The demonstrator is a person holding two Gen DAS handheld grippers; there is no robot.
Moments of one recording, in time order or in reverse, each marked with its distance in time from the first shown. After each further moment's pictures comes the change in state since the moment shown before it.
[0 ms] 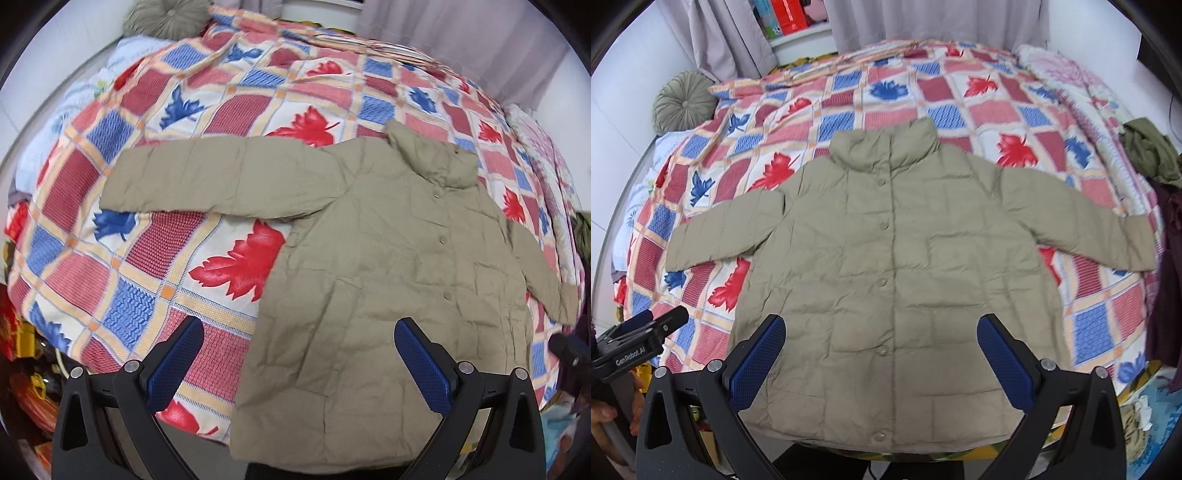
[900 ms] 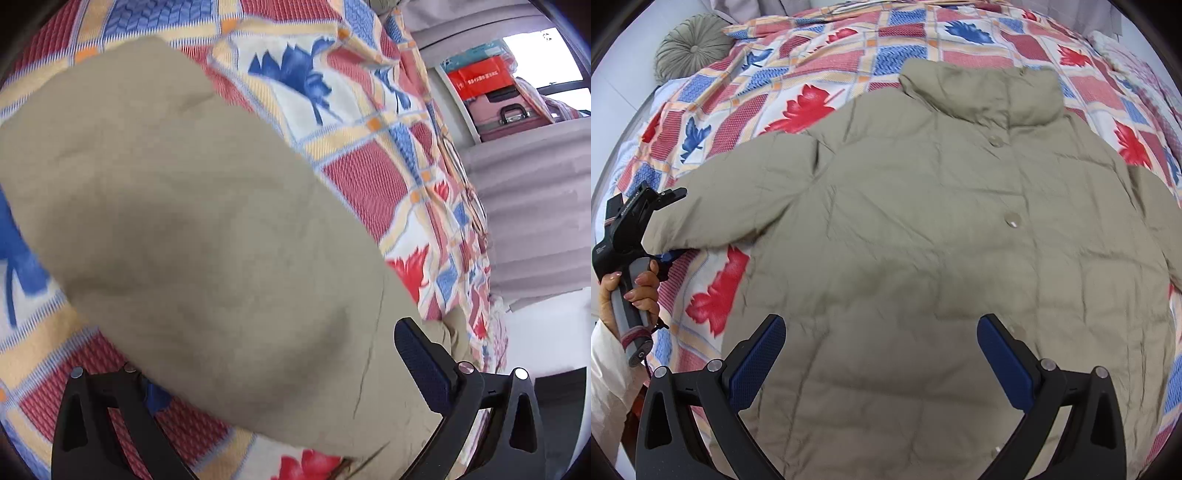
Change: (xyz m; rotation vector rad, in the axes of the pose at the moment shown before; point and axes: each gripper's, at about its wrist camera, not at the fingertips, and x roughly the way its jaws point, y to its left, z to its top) left arm 0.219 0.214 0.149 -0.602 -0.126 -0.402; right arm 0.180 0.102 0.045 -0.120 0.082 0.081
